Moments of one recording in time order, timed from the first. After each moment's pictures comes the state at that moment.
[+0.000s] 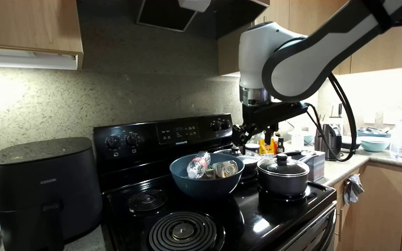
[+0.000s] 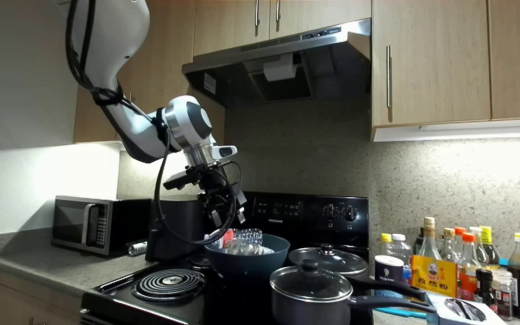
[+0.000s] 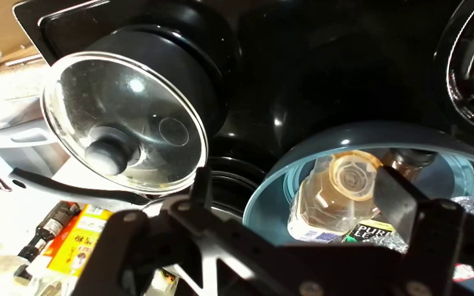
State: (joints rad) arm -0.11 -0.21 0.25 -2.34 -0.43 2.34 0.69
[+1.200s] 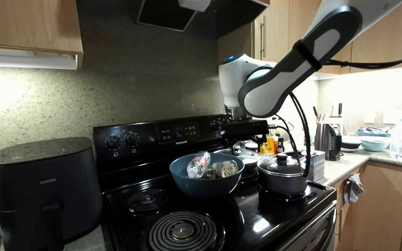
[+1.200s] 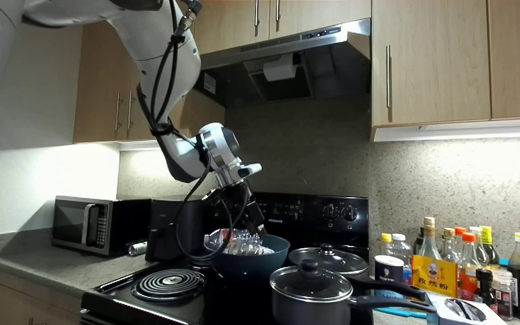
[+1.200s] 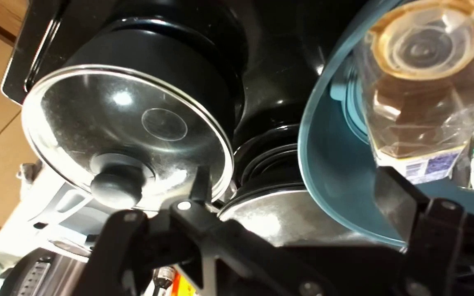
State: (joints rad) arm -0.01 0.11 0.09 -2.06 -0.60 2.29 1.30
